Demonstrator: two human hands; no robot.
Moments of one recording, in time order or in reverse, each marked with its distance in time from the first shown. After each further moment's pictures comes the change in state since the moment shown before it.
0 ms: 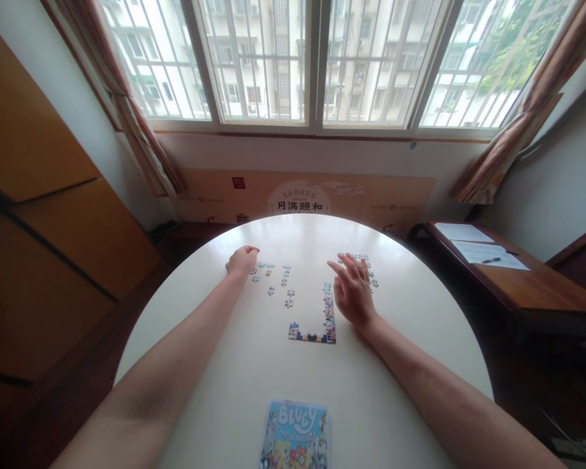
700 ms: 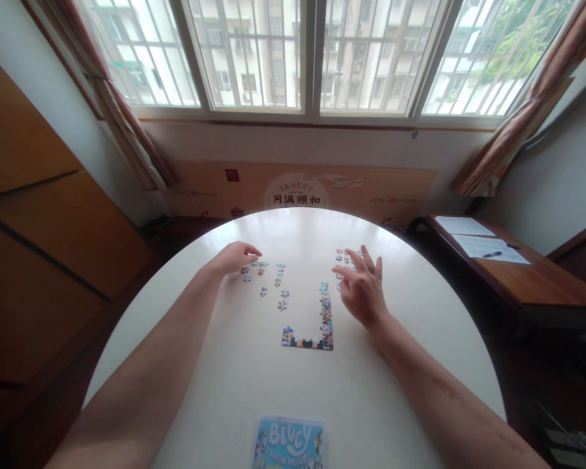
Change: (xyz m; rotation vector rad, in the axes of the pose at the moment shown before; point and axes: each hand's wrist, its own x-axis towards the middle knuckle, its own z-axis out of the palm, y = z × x) left_hand -0.005 0.019 -0.034 0.214 -0.399 0.358; right_hand 0.003 0.019 -0.009 -0.088 -0.095 0.091
